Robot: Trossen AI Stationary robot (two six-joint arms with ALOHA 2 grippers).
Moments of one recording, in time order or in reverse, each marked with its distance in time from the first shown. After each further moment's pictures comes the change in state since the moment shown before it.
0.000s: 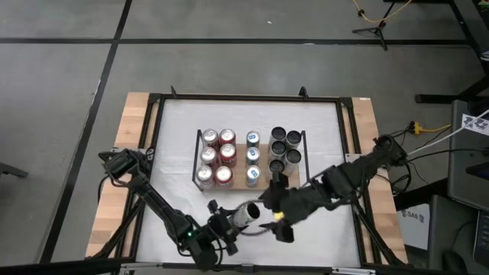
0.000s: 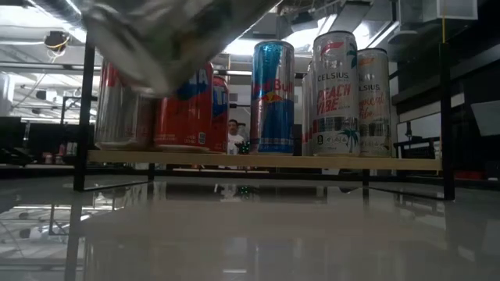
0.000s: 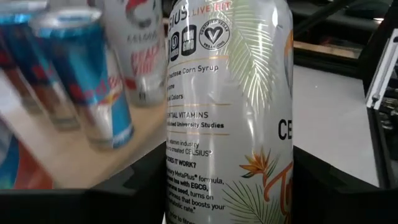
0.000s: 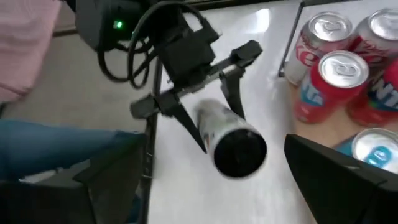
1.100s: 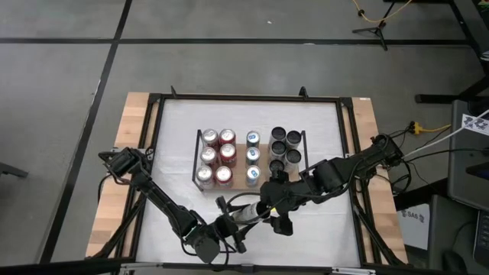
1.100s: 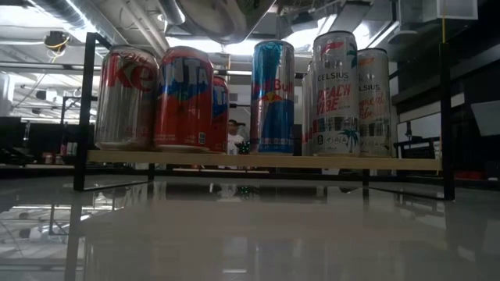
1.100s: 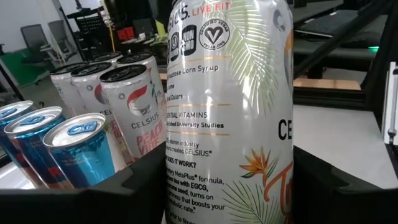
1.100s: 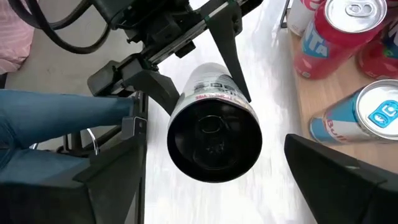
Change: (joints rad) left arm 0.055 0.001 0.000 0.418 -0.070 0.556; right arm -0.076 0.026 0.000 -0.112 -0.156 0.025
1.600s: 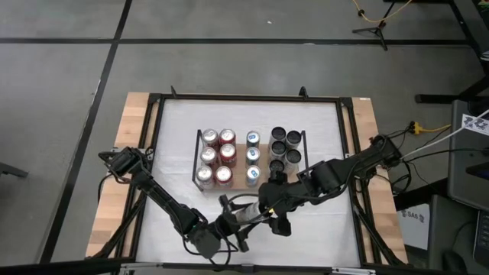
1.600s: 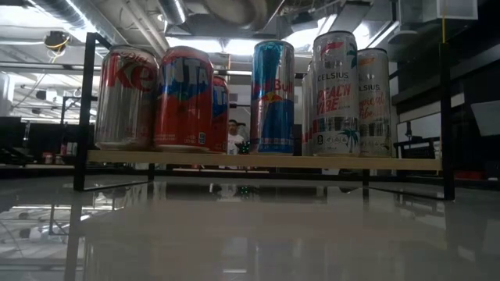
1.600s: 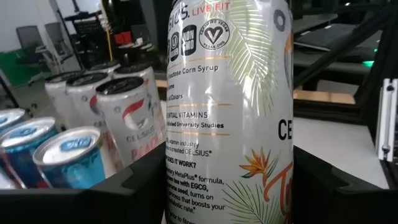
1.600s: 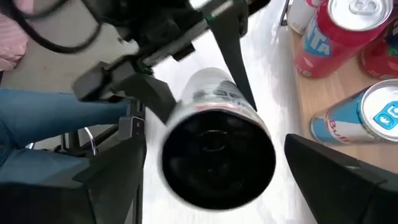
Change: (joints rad) left arm 0.019 0.000 0.000 0.086 0.025 0.049; right arm 0.000 0.013 0.000 0.007 0.000 -0.001
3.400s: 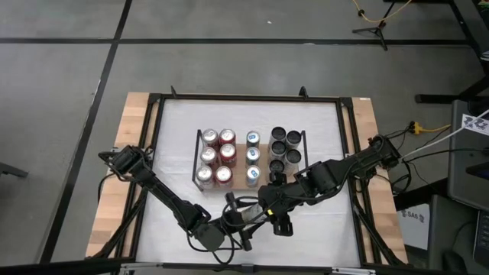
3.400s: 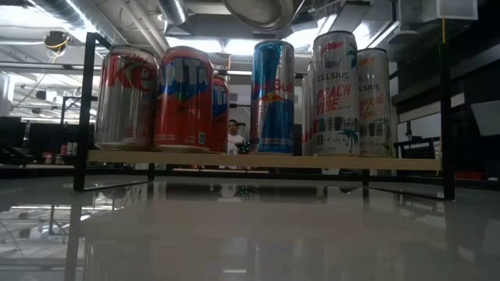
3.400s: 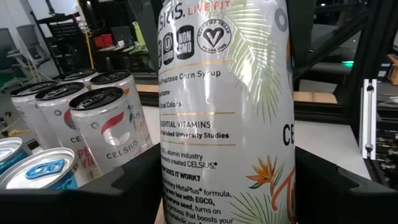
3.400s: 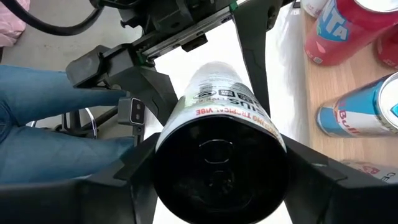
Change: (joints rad) left arm 0.046 0.000 0.000 0.063 0.115 0.079; right arm 0.001 0.018 0.000 -0.032 -0.063 -0.052
